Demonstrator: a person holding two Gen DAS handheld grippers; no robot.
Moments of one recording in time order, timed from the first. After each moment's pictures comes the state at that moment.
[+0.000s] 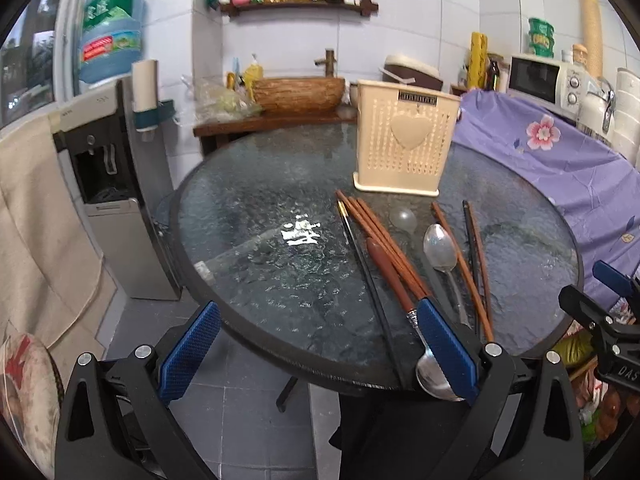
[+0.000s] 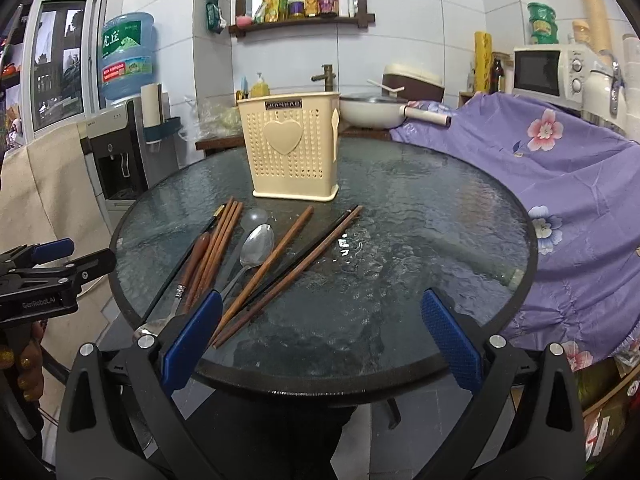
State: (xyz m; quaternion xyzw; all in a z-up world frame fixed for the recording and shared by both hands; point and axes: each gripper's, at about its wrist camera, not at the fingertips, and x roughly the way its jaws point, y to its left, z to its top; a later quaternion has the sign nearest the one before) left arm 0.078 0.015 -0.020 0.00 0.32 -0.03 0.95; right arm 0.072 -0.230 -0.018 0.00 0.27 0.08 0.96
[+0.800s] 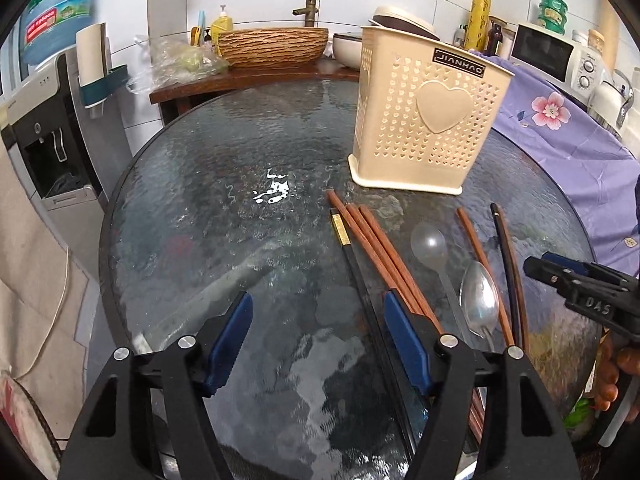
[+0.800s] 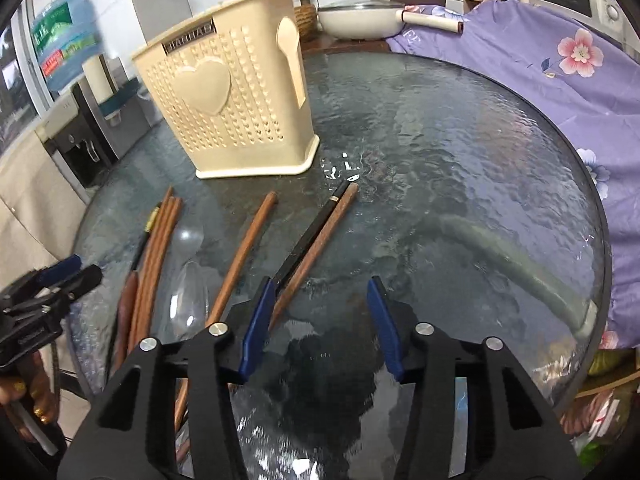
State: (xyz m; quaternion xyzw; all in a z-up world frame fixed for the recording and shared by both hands) left arm 0.192 0.022 -0.033 0.00 0.40 -0.07 0.91; right arm 0.229 -0.236 -0.047 0.05 0.43 0.07 0.90
